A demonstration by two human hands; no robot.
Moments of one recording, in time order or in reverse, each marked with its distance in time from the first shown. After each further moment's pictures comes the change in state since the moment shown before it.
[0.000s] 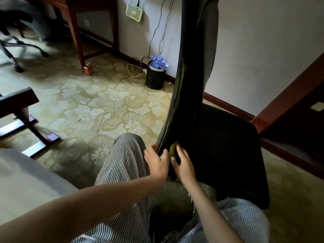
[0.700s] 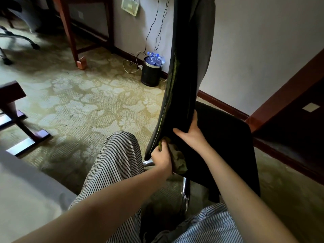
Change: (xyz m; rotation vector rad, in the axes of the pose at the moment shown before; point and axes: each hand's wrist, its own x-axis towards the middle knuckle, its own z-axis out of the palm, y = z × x) left_hand 0.013 0.020 0.054 -0.463 0.069 -0.527; right_hand 0.047 -0.070 -0.103 0.214 -0.084 0.067
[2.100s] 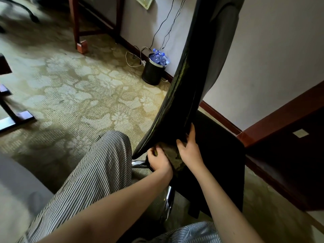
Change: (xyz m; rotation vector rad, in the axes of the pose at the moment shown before) left_hand 0.007 0.009 0.040 -0.277 0.243 -0.061; right_hand 0.011 0.015 0.006 -0.129 0.032 0.000
